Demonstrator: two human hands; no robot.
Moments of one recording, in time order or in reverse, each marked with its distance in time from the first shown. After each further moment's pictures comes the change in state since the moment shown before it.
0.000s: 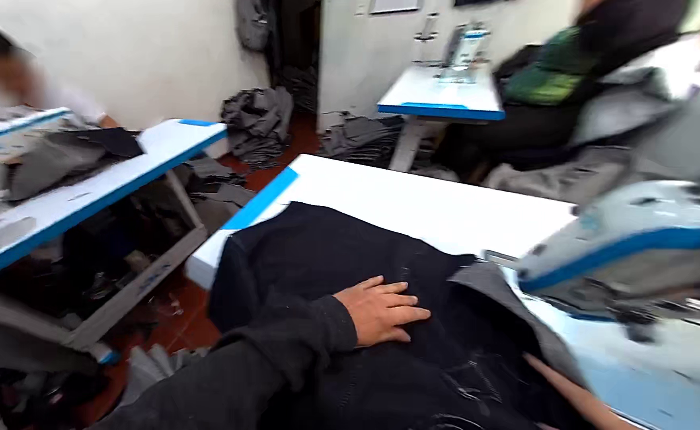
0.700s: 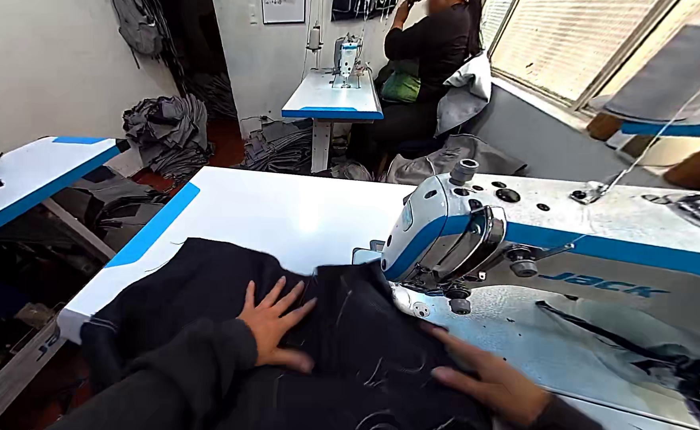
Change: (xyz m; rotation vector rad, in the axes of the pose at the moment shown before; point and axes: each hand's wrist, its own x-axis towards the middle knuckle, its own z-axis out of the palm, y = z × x) left_hand 0.026 -0.011 0.008 -0.046 -0.321 -0.367; right_hand 0.014 0.072 -0.006 0.263 -0.027 0.262
